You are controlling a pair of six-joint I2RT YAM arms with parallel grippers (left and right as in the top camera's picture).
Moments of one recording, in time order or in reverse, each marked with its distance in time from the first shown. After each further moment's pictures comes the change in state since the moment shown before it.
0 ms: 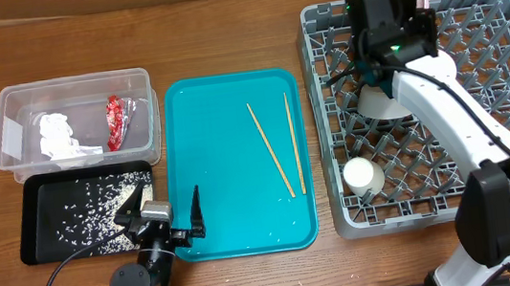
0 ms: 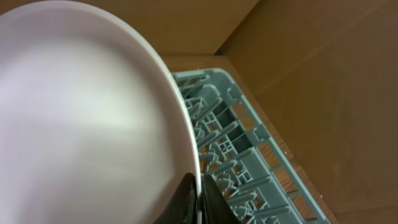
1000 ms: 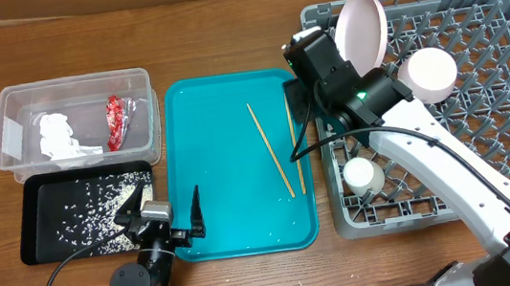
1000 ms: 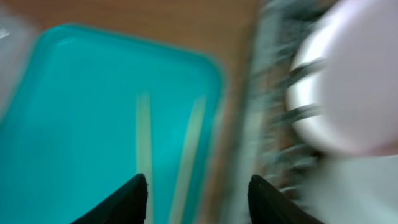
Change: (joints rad) left arm 0.000 0.000 0.000 0.000 0.000 0.000; right arm 0.303 -0.188 -0.005 -0.332 -0.907 0.141
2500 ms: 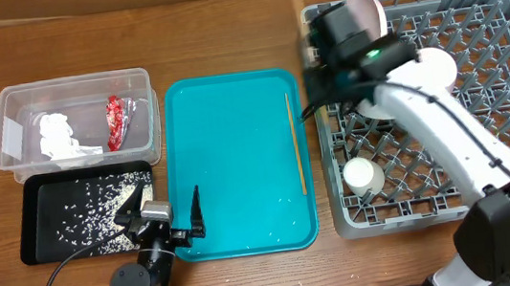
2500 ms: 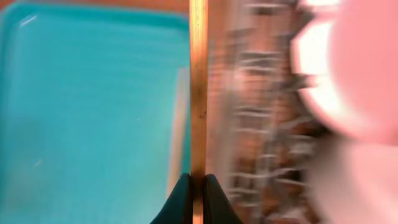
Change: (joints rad) left arm 0.000 0.000 0.000 0.000 0.000 0.000; right arm -0.201 0.148 0.112 -0.136 -0.100 -0.006
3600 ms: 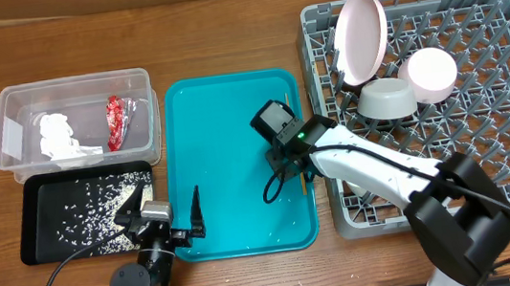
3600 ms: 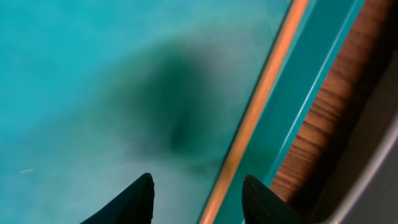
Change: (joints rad) left arm 0.000 0.000 0.000 0.000 0.000 0.000; right arm 0.346 0.086 -0.379 0.294 0.162 0.003
